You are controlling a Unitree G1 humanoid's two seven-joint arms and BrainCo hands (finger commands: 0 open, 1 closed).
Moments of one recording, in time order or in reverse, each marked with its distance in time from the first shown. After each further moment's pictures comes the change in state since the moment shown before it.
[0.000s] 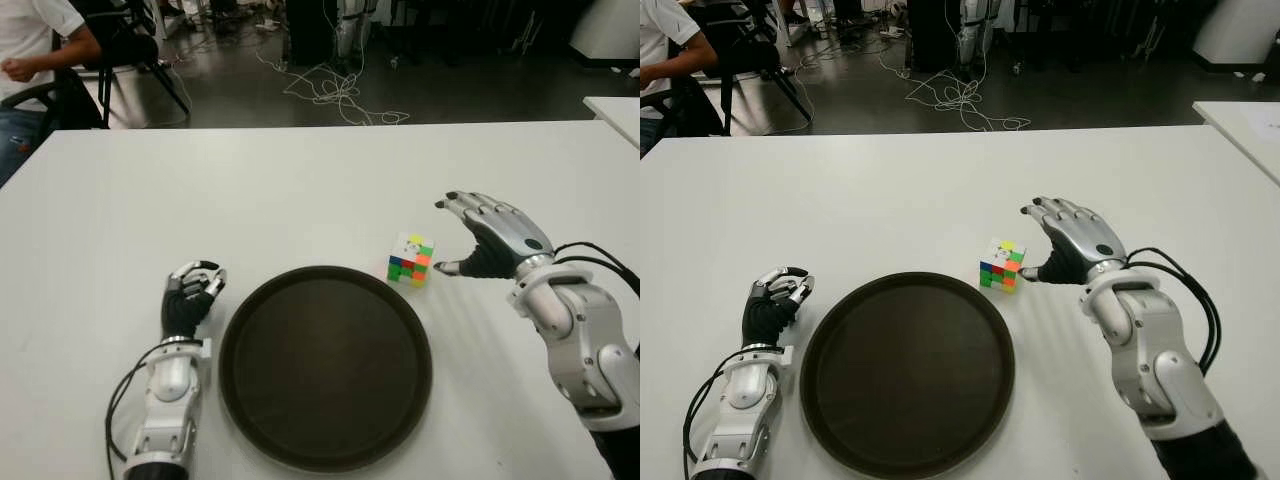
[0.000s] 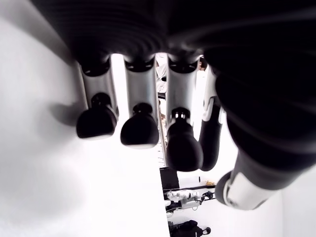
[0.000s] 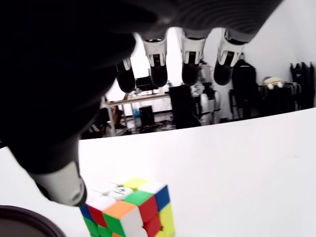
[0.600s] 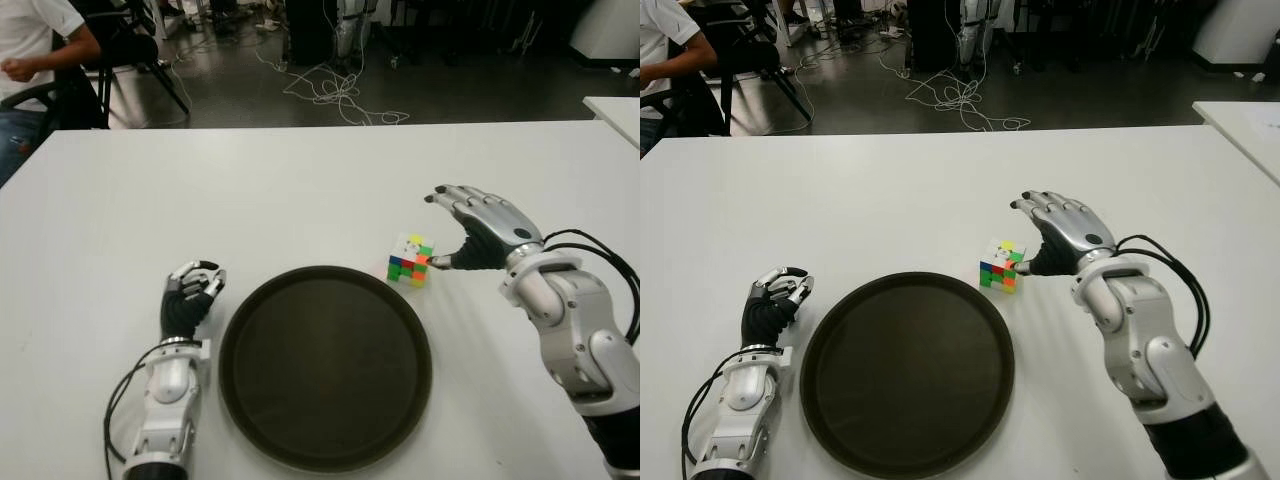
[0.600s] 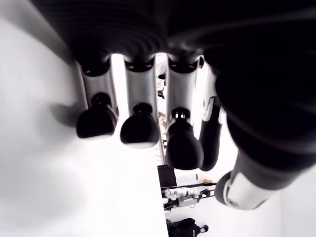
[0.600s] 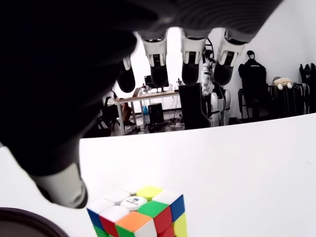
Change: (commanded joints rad) left arm -0.013 0.002 0.008 0.039 -0.019 -0.055 -0.014; right arm -0.071 0.021 0.044 0.032 -0.020 0.024 0.041
